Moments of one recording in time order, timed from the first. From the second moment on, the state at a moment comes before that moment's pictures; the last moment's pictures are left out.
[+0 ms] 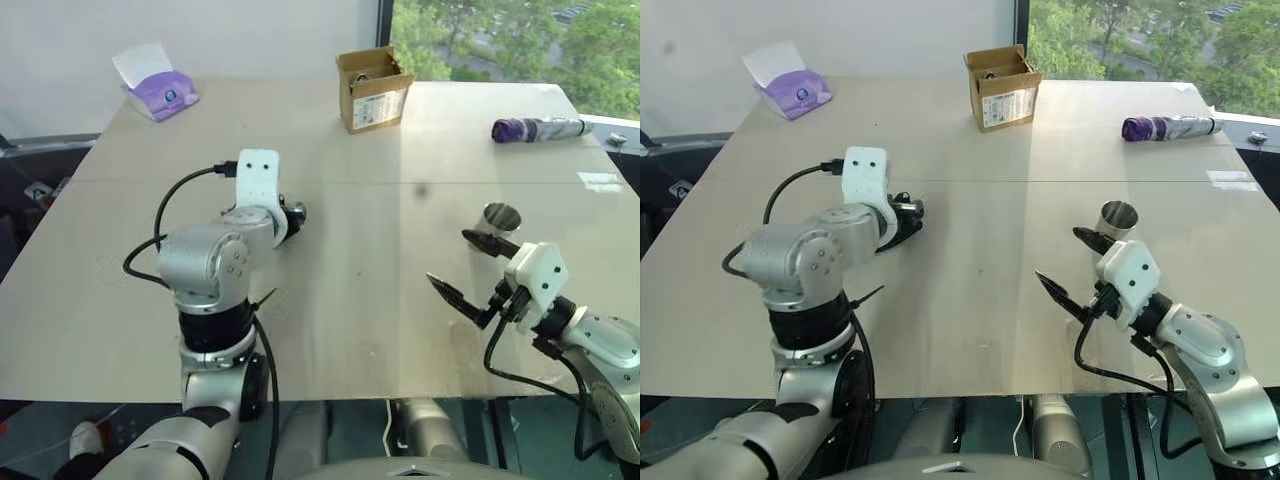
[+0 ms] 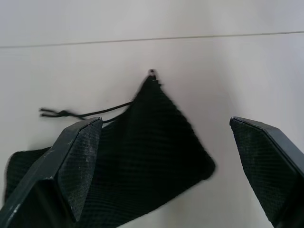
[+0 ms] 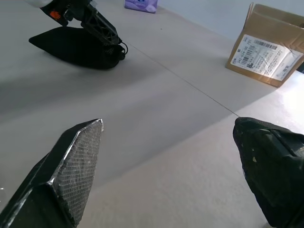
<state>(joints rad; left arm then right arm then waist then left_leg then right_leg) -0.77 0.17 0.15 -0.36 -0.27 1.61 0.36 0.09 -0.57 -0.09 -0.67 0.37 0.33 0.63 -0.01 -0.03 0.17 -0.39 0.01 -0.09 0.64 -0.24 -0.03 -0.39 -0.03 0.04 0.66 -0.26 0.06</state>
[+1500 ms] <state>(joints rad) -0.70 0.86 -0.27 0.10 -0.18 0.13 -0.94 0.15 -0.53 -0.07 -0.73 0.36 0.37 0.56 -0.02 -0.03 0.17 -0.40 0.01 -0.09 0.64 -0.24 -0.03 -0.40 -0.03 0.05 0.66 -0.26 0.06</state>
